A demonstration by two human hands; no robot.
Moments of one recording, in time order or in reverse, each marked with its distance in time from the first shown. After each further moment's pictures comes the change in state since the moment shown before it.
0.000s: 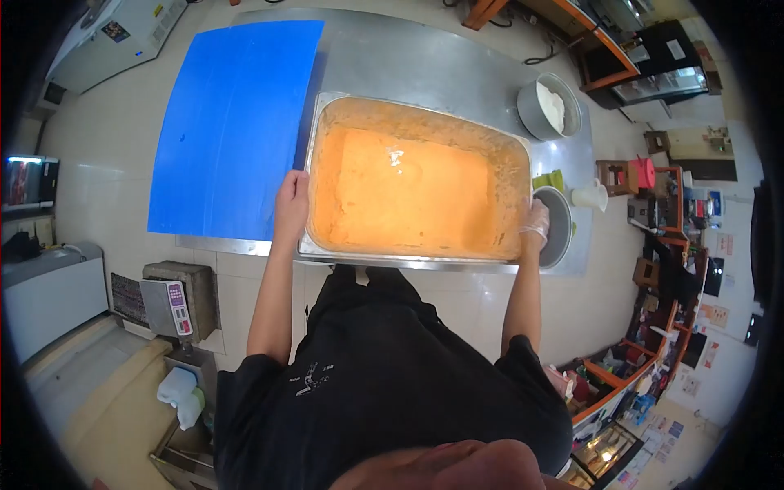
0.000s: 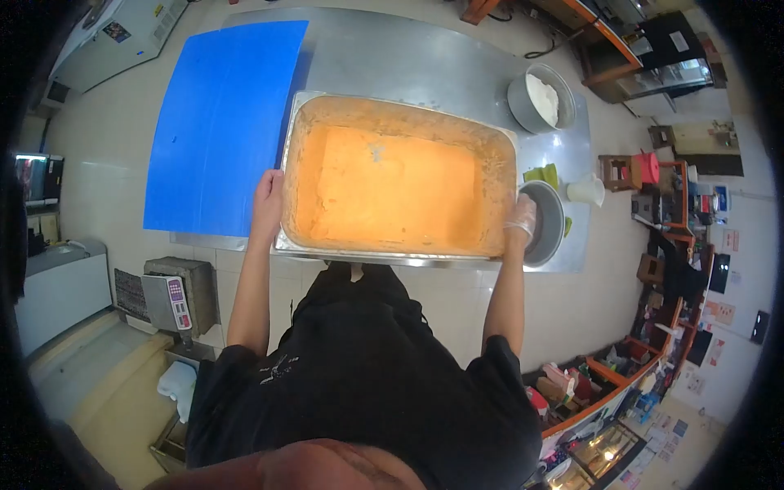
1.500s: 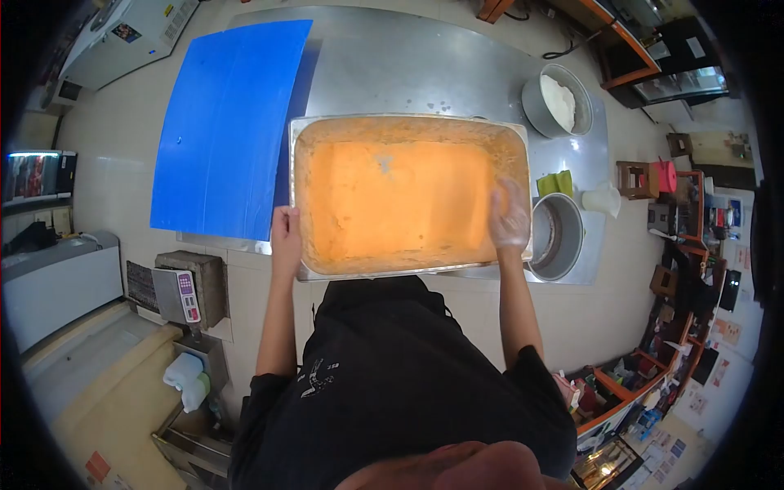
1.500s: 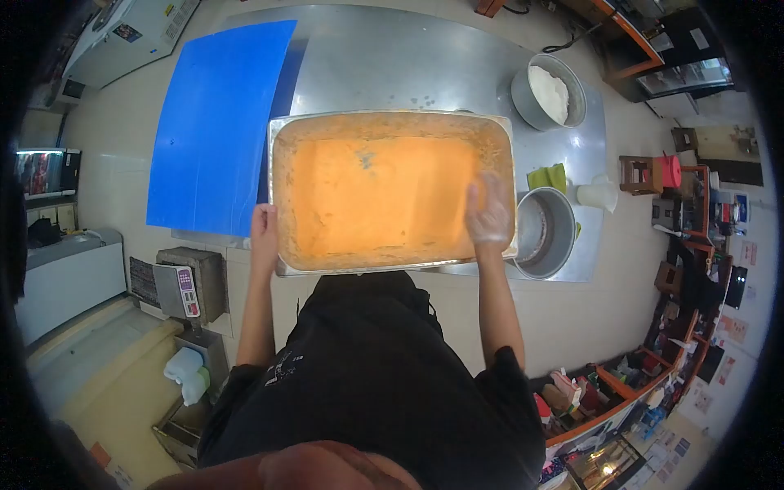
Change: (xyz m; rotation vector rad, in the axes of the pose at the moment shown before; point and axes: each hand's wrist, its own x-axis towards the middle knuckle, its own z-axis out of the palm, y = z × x) left_hand -0.060 -0.018 0.032 -0.030 0.163 -0.024; right_hand -0.018 -0.075 -0.042 0.433 -0.117 -0.302
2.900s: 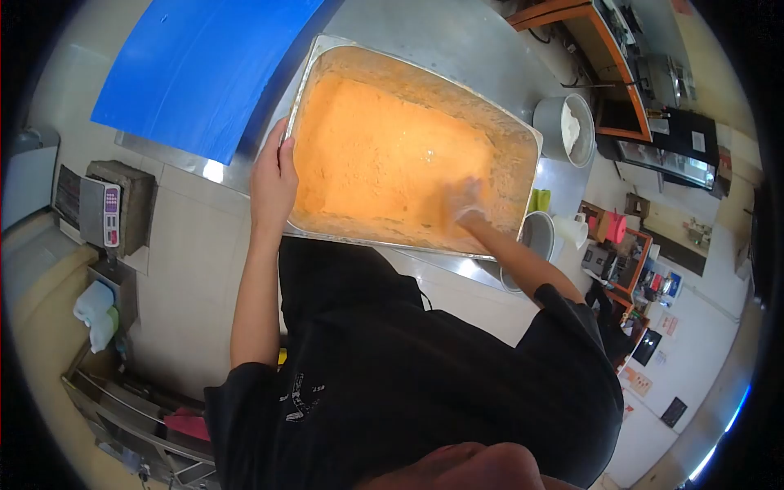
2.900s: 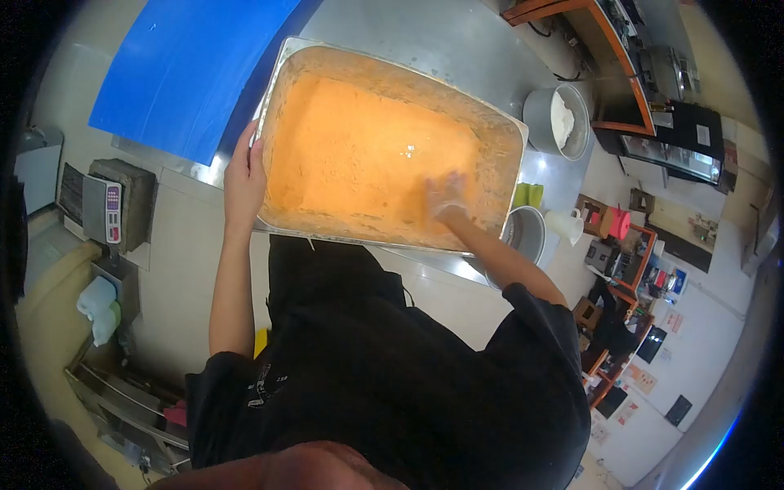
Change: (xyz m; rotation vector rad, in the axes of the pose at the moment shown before) left_hand -0.025 0.019 0.029 0.245 0.188 0.038; right_hand 0.010 0.135 0.139 -0.987 -0.805 -0.471
